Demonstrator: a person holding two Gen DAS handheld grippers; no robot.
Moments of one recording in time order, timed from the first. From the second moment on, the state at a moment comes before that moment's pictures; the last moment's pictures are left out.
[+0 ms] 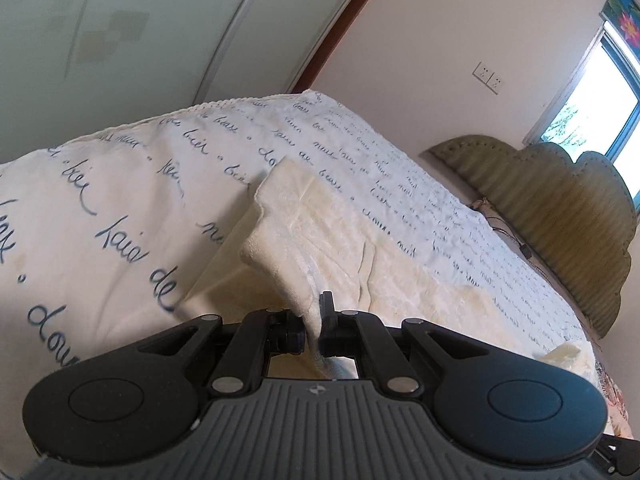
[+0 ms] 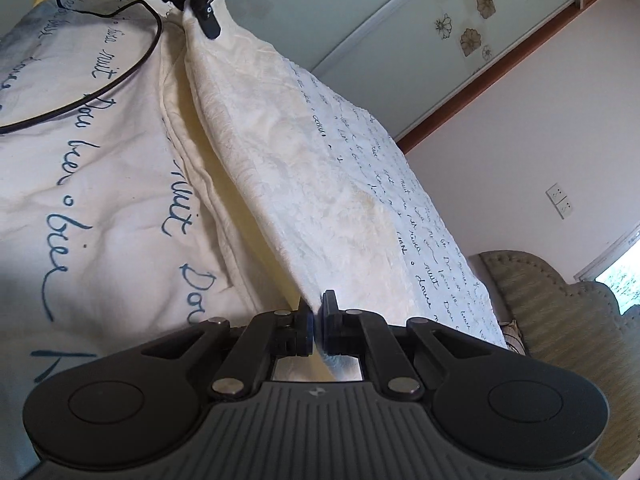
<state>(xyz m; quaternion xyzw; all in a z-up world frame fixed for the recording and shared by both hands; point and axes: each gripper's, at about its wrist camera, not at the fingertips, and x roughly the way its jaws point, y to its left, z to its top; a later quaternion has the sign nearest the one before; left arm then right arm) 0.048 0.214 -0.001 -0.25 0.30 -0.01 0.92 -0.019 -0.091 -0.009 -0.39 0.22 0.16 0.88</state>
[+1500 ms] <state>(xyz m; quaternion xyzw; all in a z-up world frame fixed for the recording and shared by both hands) 0.057 -0.075 -0.034 0.13 0.27 -0.15 0.94 -0.011 -0.433 -0.041 0.59 0.20 -0.02 0.78</state>
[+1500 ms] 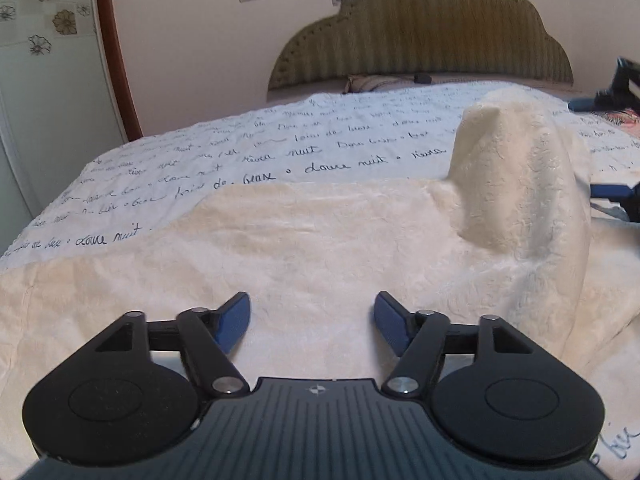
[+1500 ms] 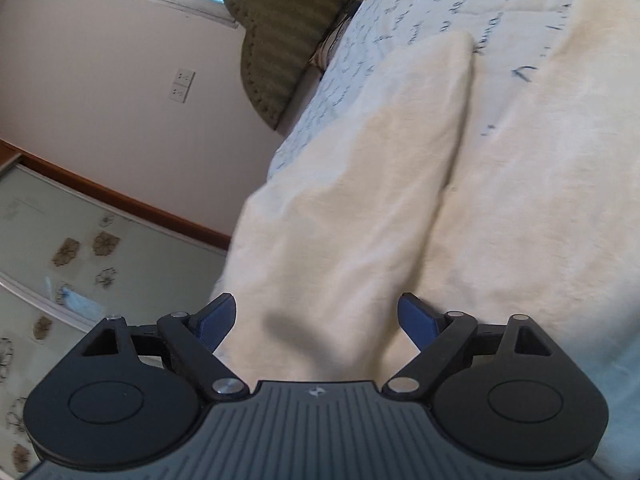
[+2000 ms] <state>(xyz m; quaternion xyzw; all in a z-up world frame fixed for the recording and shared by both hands) 0.074 -0.070 -0.035 0.09 0.28 -0.16 0.94 0.159 -0.391 0.030 0.47 0.24 -0.01 0.85</state>
